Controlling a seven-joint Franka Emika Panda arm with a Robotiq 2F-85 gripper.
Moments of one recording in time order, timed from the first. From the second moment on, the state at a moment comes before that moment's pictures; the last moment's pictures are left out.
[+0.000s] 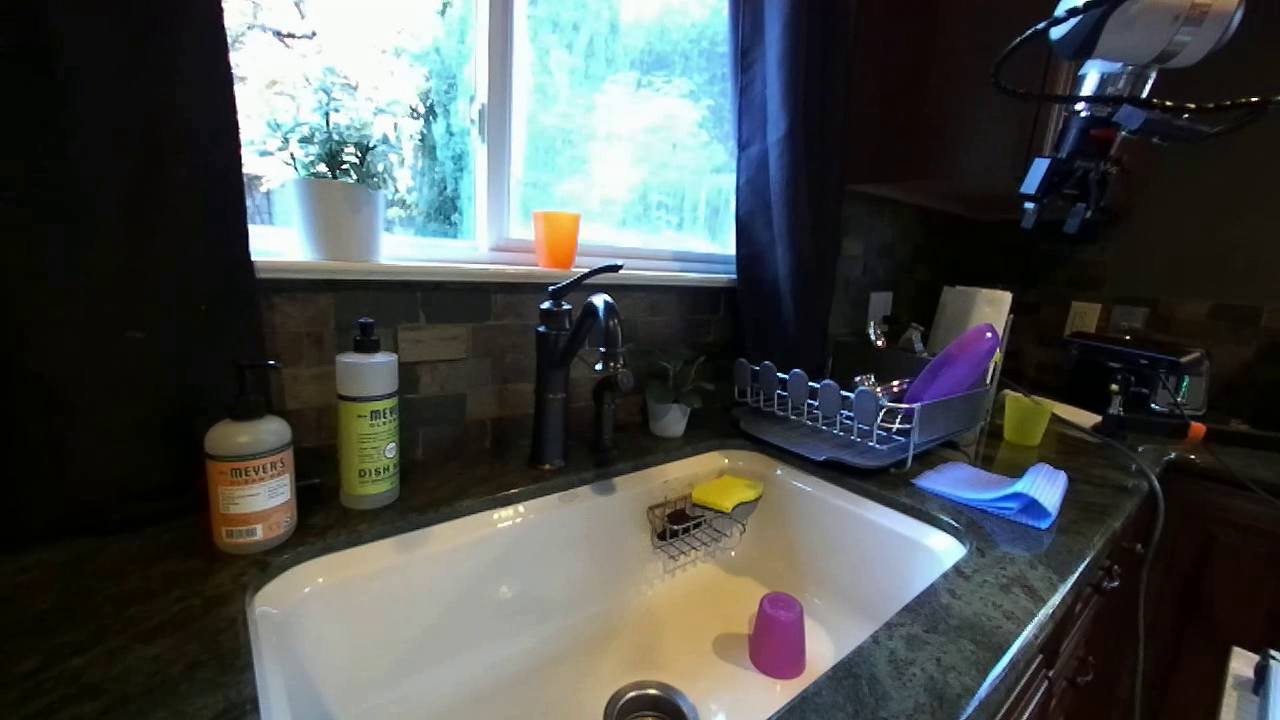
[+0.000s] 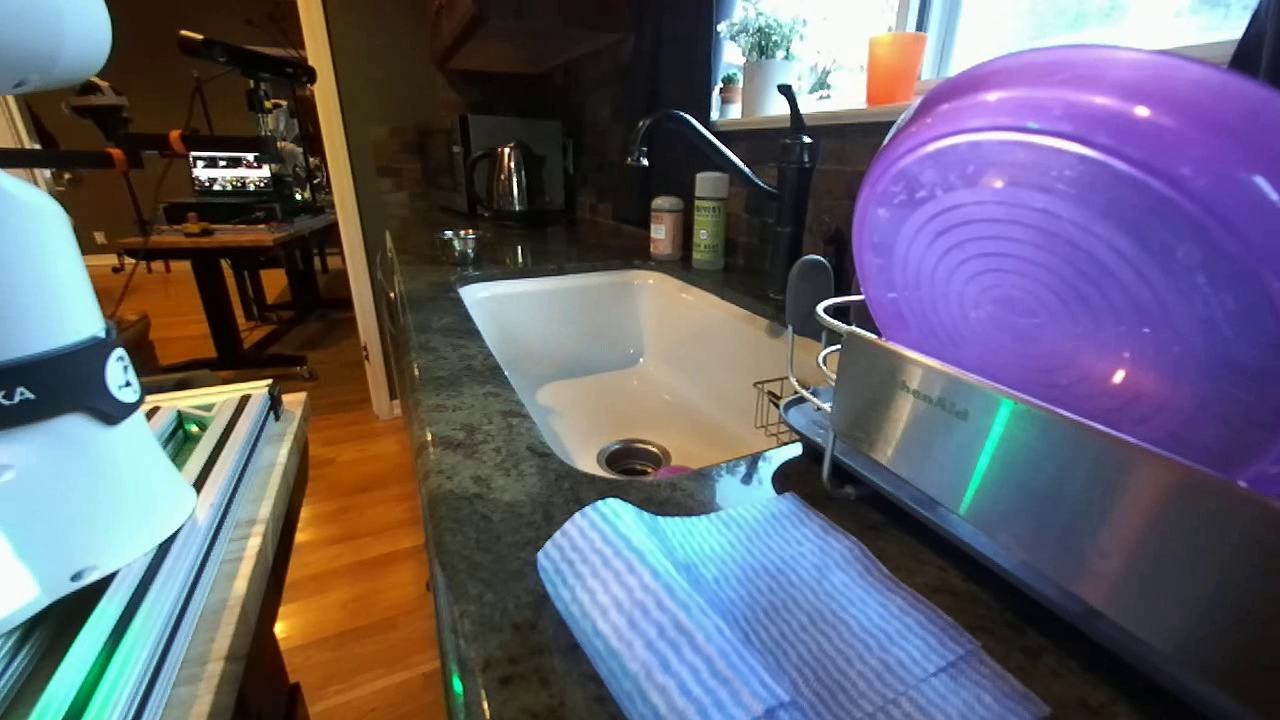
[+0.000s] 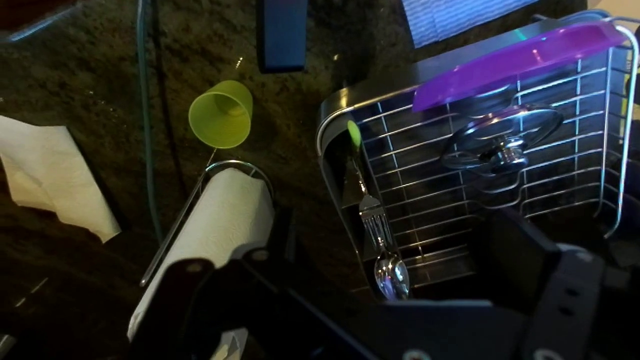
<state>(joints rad) -0.32 -0.04 -0.55 -1.74 0.07 1.91 -0.52</state>
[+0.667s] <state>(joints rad) -0.41 0.17 -0.47 -1.78 0.08 2.06 -0.61</state>
